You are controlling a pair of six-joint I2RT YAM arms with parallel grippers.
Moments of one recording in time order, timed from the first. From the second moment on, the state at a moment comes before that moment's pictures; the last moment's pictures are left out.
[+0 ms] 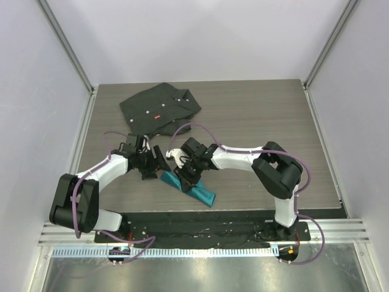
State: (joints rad) left arm -0.25 1.39 0.67 -0.36 0.35 -0.66; right arm 0.94 1.91 1.20 -0.35 -0.45 -0.03
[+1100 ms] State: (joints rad) left arm -0.27 1.39 0.50 -0.07 0.49 -0.74; right arm 0.82 2.04 1.18 -0.27 -0.90 0.09
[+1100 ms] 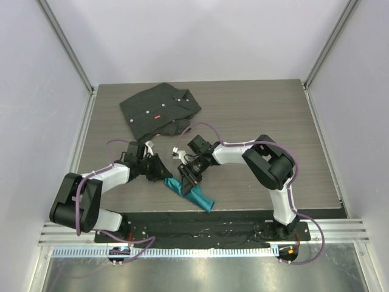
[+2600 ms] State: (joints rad) left arm -0.28 1.44 0.55 -0.16 0.51 -0.74; right arm 1.24 1.84 1.17 -0.32 0.20 -0.02
